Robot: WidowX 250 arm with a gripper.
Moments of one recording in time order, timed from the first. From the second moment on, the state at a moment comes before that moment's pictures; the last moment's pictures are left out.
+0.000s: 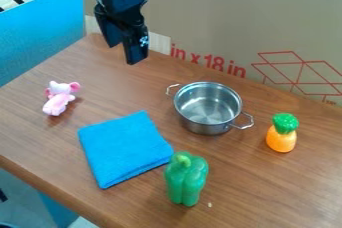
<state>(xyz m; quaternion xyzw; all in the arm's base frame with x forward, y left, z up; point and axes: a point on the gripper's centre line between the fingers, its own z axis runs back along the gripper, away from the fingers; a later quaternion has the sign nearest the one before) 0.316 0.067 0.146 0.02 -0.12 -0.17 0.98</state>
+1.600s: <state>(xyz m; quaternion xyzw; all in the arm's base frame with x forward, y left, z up) 0.382 -0.158 0.118 -0.04 -0.16 -0.30 0.94</state>
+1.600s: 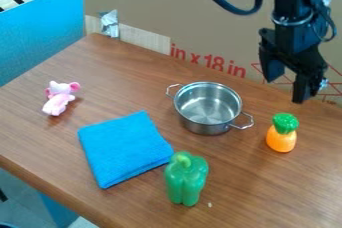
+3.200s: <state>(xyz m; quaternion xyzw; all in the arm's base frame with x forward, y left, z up) 0.382 -0.167 0.064 -0.04 -0.09 -0.30 0.95</state>
